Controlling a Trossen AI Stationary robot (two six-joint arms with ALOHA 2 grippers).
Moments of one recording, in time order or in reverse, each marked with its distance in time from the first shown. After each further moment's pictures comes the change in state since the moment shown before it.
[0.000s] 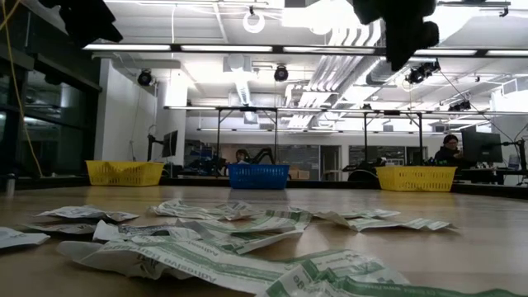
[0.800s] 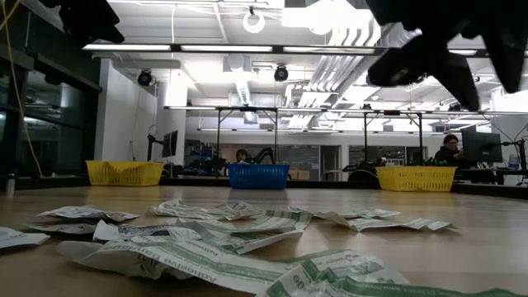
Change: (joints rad) left arm 0.000 0.001 0.000 0.000 -0.034 -0.080; right arm 0.331 0.365 0.000 0.084 -0.308 -0.686
